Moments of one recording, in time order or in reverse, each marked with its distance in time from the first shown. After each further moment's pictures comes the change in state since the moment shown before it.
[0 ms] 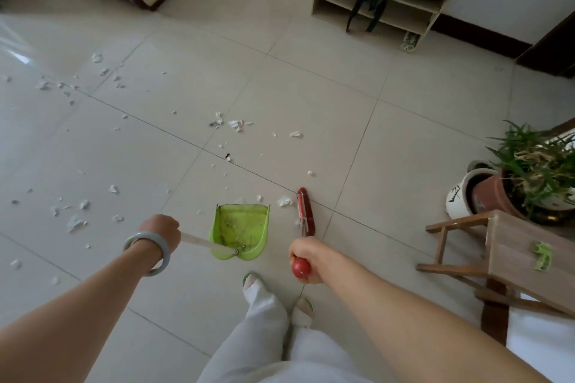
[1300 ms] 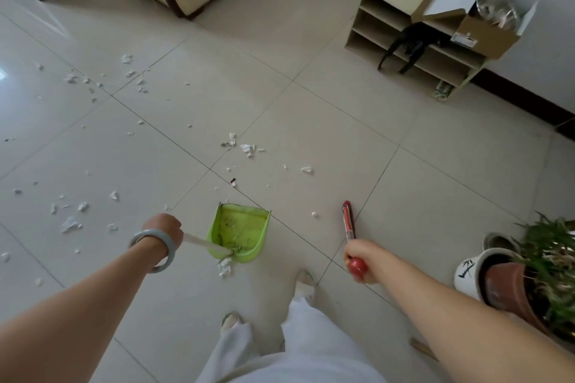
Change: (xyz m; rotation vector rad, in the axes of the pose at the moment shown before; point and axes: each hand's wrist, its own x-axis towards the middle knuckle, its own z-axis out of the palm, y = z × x) left_hand 0.085 0.032 -0.117 -0.139 -0.100 -0.160; right_hand 0.043 -0.162 -0.164 -0.180 0.152 0.025
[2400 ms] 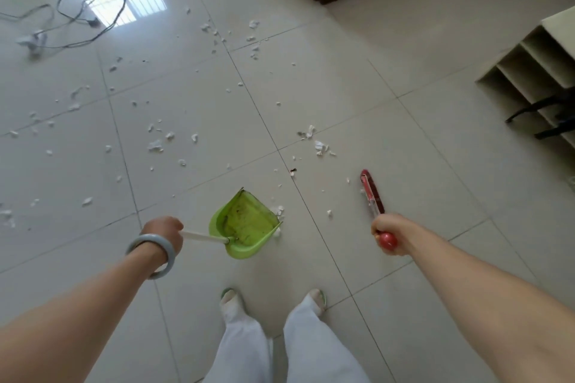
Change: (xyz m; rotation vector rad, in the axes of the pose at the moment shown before) left_hand -0.044 -0.037 0.073 -0.475 -0.023 -0.490; right_hand 0.035 -0.168 0.004 -0.478 -0.042 -0.263
